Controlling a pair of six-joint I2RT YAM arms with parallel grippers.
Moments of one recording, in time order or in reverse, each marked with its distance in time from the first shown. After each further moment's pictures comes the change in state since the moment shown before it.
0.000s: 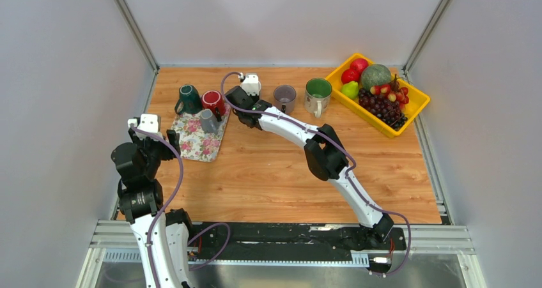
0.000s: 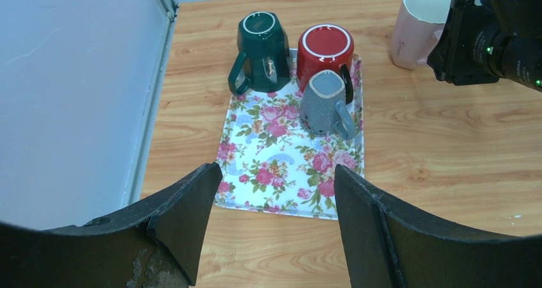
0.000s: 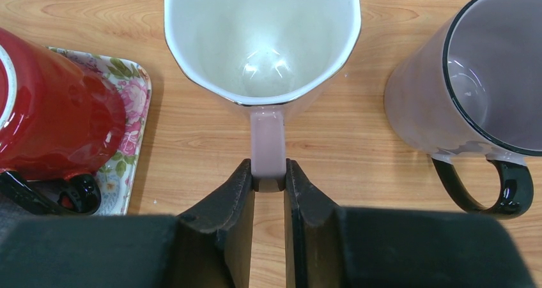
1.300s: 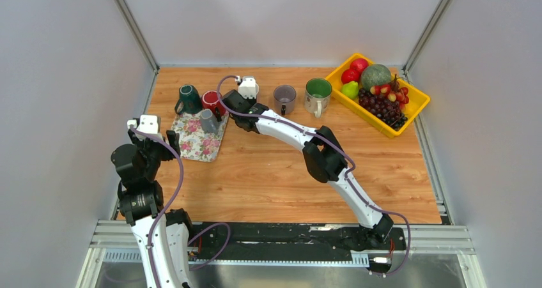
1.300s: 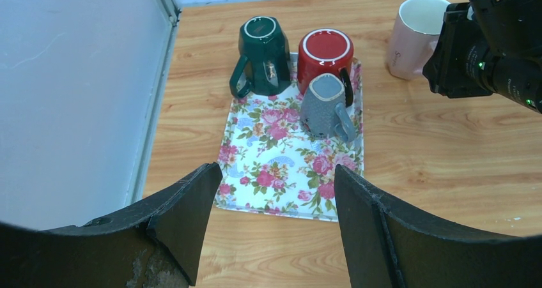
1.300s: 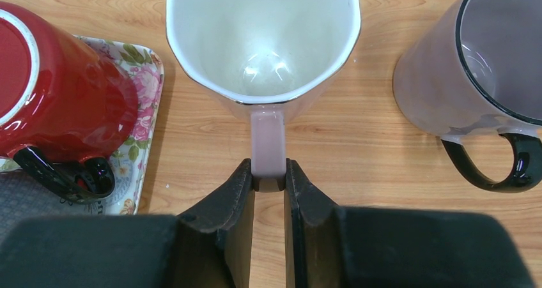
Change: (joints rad) left arm 0.002 -0.016 0.000 0.000 0.000 -0.003; right arm 0.034 -0.008 -0.012 -0.008 0.033 0.028
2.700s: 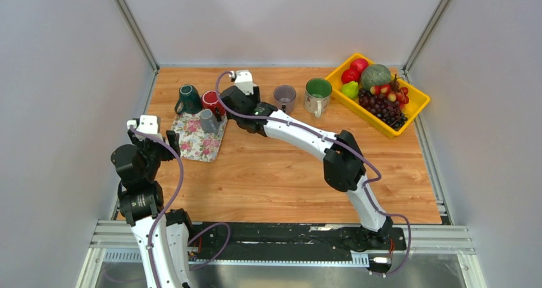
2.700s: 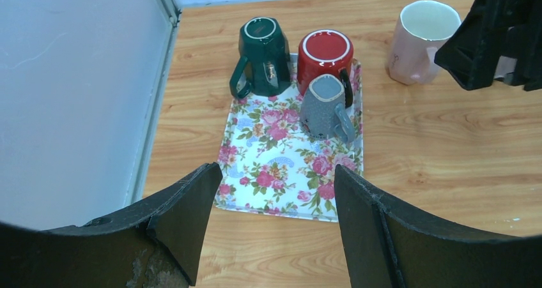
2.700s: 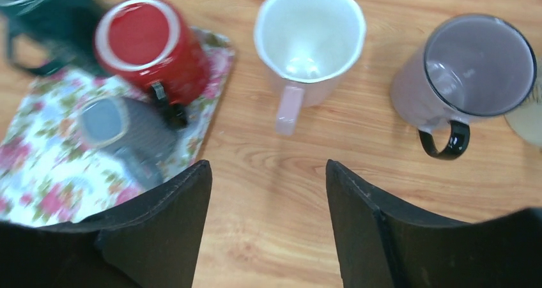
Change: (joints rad) left arm 0.001 -0.002 0.000 0.000 0.000 -0.003; right arm 0.053 -0.234 -0.158 -0.003 -0.043 -0.047
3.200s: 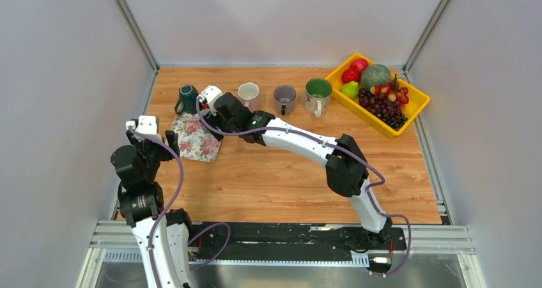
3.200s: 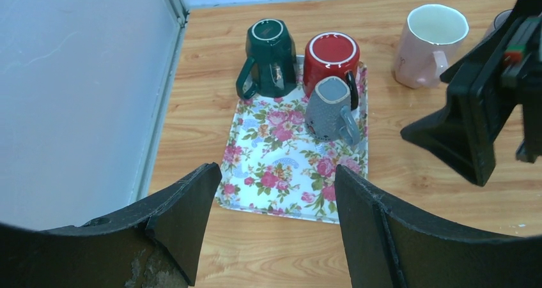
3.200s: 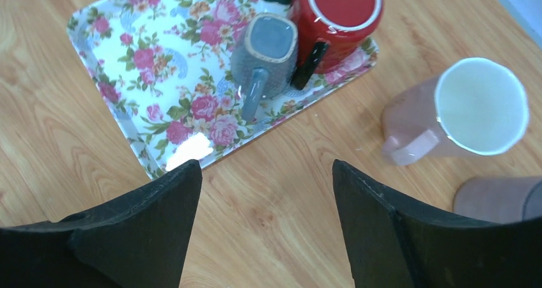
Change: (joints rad) left arm 0.002 -0.010 0.000 0.001 -0.017 -0.005; right arm 0.072 -0.108 -0.106 0.154 -0.443 -0.536
